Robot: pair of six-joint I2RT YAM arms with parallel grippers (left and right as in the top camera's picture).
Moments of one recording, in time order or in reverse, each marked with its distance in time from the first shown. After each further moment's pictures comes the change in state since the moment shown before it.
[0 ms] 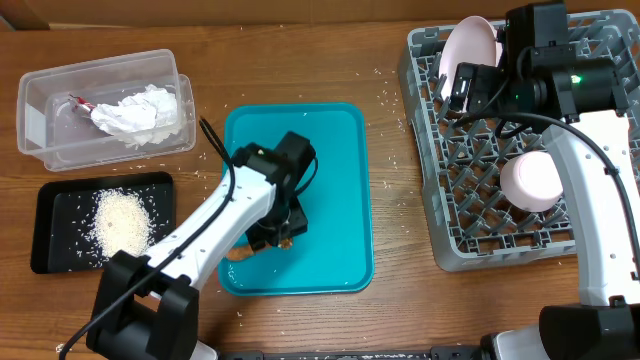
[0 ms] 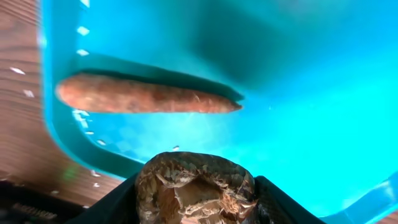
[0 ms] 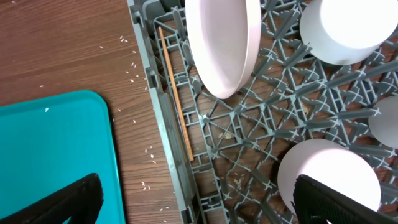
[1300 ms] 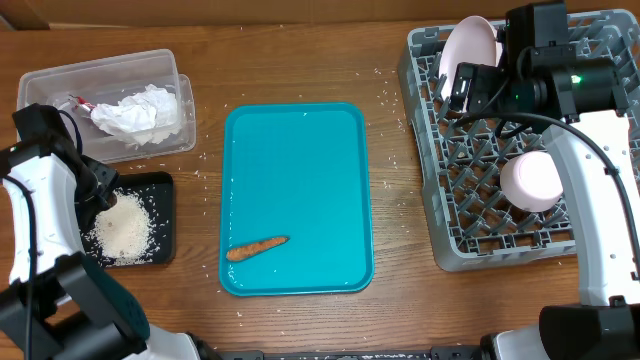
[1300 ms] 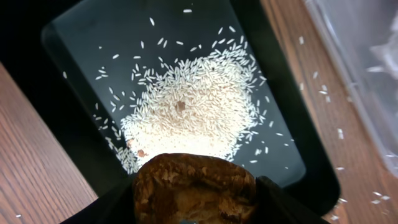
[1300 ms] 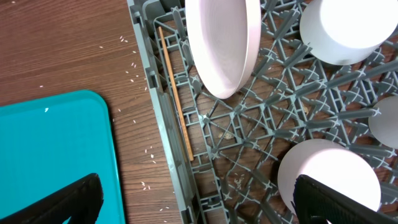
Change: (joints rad) left arm 0.986 0.039 0.154 0.172 -0.163 0.252; right arm 0.000 0.000 0.000 0.000 0.000 0.000
